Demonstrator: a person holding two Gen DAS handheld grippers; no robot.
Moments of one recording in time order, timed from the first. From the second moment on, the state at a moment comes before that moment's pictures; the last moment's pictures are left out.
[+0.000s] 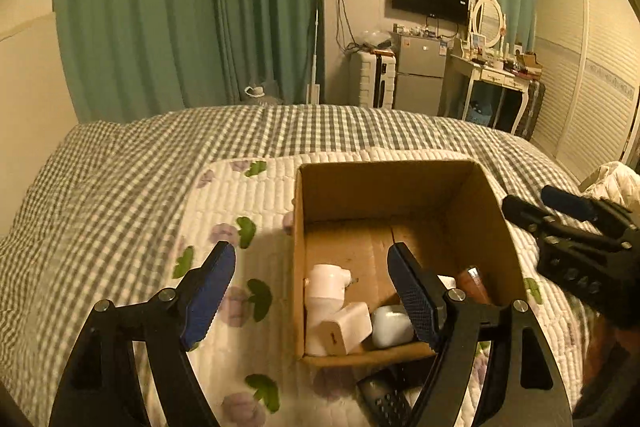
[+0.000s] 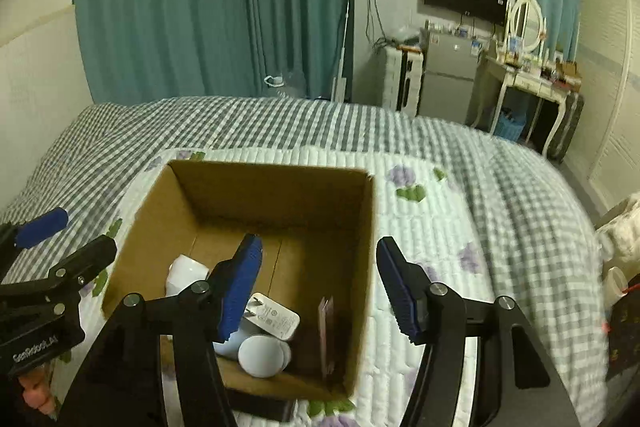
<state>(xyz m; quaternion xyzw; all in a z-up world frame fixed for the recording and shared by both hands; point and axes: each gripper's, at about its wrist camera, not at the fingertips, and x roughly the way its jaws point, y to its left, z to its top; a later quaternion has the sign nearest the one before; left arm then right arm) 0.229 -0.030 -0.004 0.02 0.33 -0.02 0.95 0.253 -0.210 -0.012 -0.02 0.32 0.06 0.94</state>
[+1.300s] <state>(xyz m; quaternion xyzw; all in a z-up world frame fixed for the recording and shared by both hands) 0.141 0.032 -0.121 0.02 0.40 0.02 0.92 0.163 -0.127 -0.194 0.02 0.49 0.15 0.86</state>
